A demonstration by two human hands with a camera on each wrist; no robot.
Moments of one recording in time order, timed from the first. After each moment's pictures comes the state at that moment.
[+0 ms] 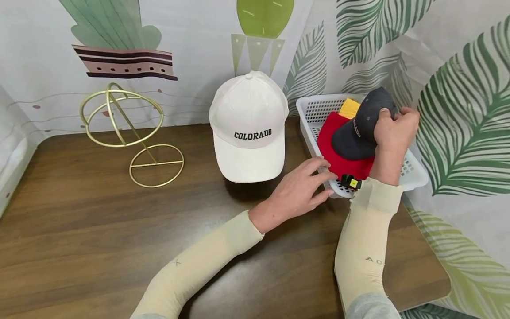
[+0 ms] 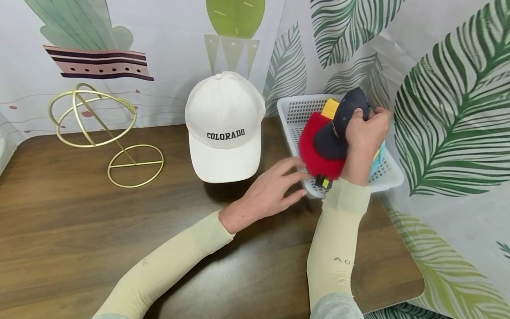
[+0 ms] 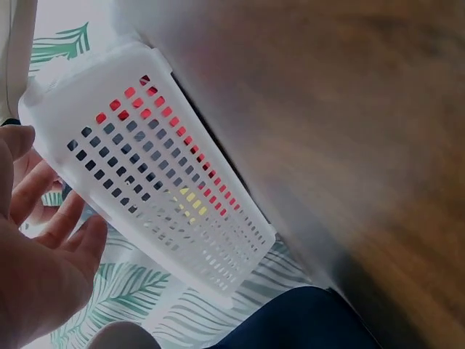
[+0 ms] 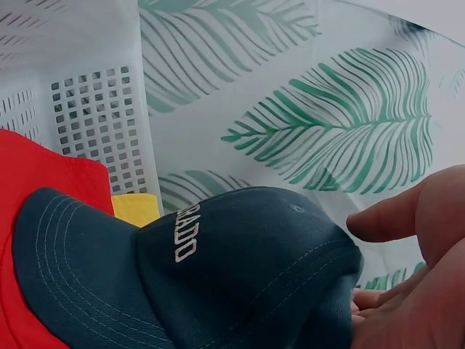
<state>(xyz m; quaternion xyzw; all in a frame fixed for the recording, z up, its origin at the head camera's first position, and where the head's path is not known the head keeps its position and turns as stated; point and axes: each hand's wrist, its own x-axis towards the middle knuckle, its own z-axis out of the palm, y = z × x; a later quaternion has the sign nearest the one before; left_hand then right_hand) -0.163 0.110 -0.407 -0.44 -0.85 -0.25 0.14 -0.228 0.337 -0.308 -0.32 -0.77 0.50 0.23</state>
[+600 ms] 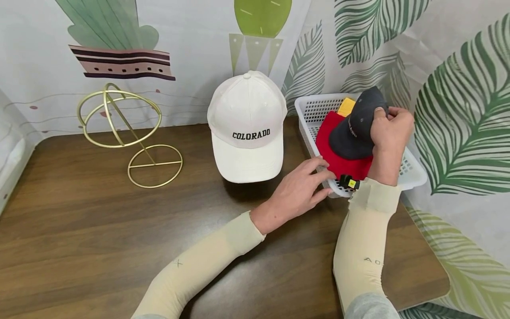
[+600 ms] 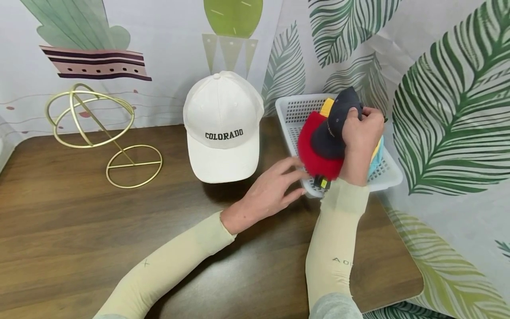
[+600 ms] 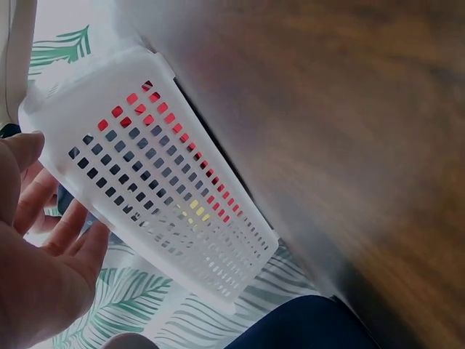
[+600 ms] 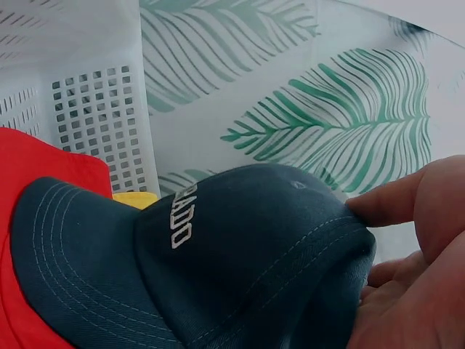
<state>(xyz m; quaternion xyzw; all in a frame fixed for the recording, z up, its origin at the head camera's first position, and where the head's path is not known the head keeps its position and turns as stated) -0.161 0.113 -0.408 -0.43 -0.85 -0.28 0.12 -0.229 0.336 -0.310 -0.30 -0.78 0.50 0.22</state>
